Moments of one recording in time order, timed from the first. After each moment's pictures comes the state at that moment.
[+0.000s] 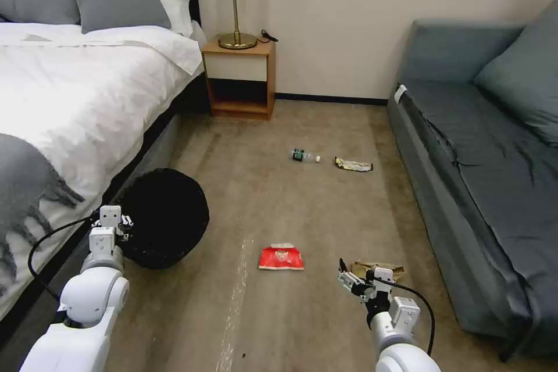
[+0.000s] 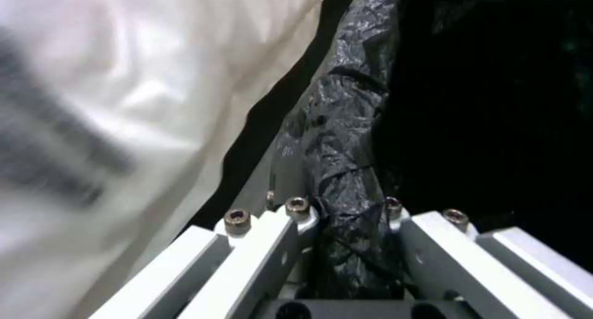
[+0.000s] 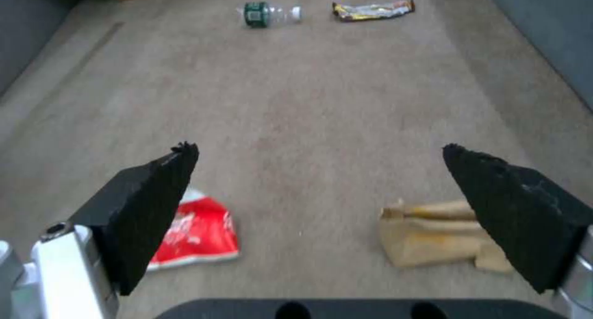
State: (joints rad) left arm 1.28 -1.13 -0.65 -1.85 -0.20 0.41 -0.27; right arm -1.62 1.41 0.39 2.02 0.32 -0.24 0.25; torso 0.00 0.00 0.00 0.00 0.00
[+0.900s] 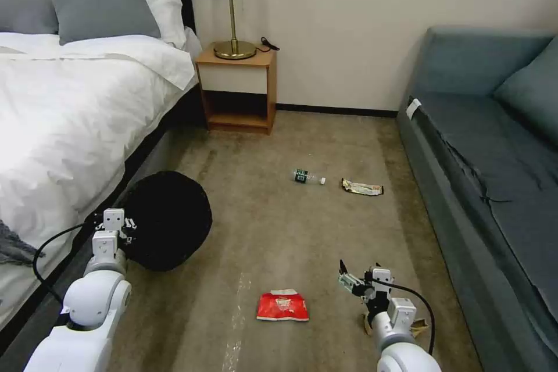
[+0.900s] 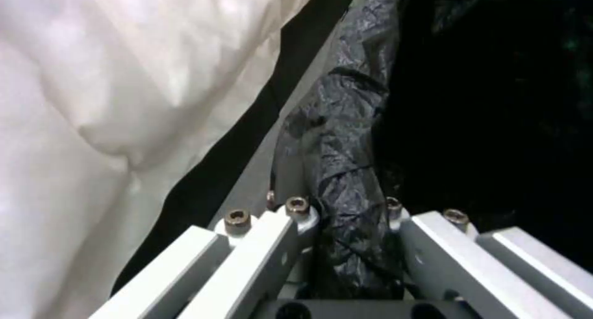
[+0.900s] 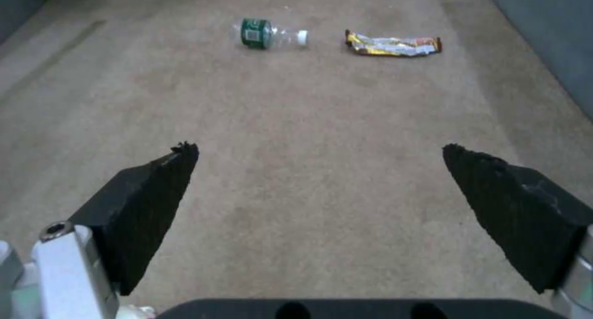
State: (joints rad) left arm 1.29 -1.14 -0.64 -1.83 -0.21 0.39 -0.25; right arm -1.54 1.34 0.39 1.91 0.30 -0.21 0.21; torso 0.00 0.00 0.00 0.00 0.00
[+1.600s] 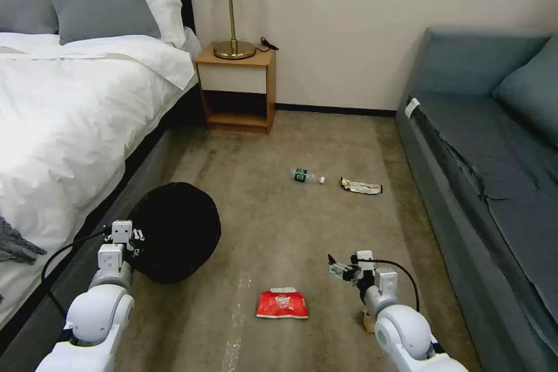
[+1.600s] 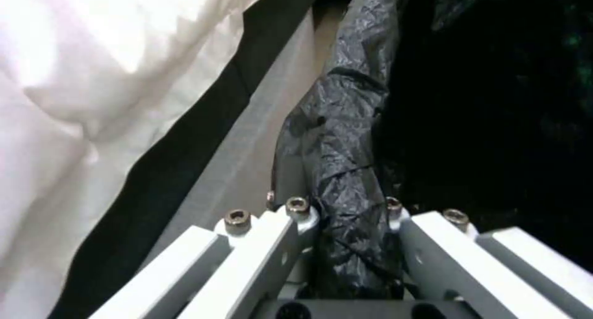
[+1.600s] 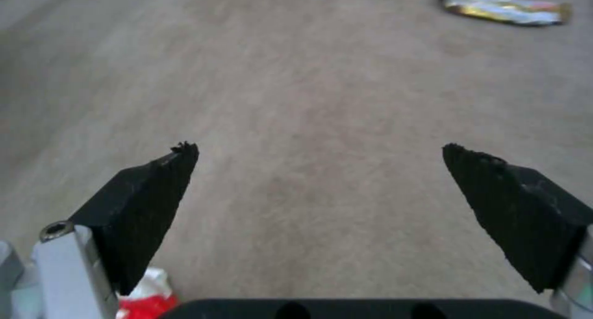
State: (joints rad) left arm 1.36 -1.17 -0.66 -1.83 -0.14 0.32 -0.17; right arm -1.28 1.17 0.23 1.73 0.41 -0.37 0.10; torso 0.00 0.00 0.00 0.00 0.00
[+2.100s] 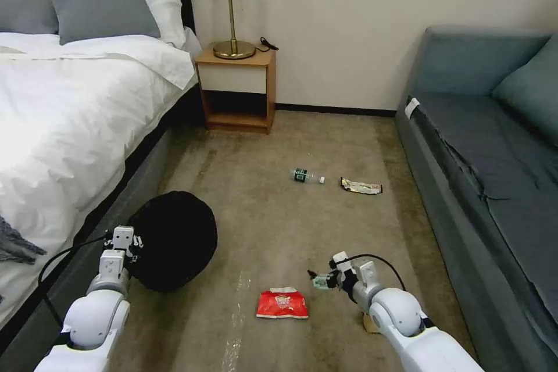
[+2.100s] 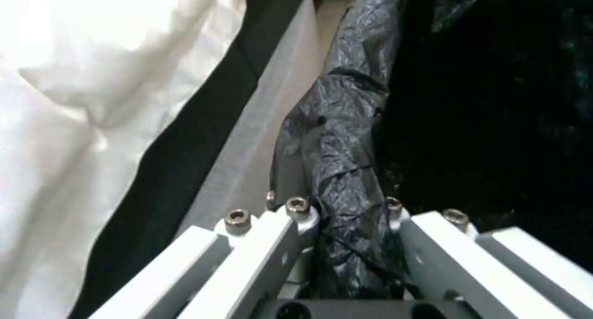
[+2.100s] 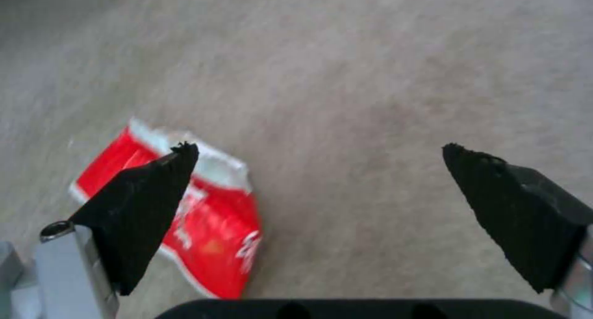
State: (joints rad) left arm 1.37 -1.12 -0.66 -1.78 -0.12 0.31 -0.14; right arm -1.15 1.13 0.11 1.59 0.29 -0.50 -0.21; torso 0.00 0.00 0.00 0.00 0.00
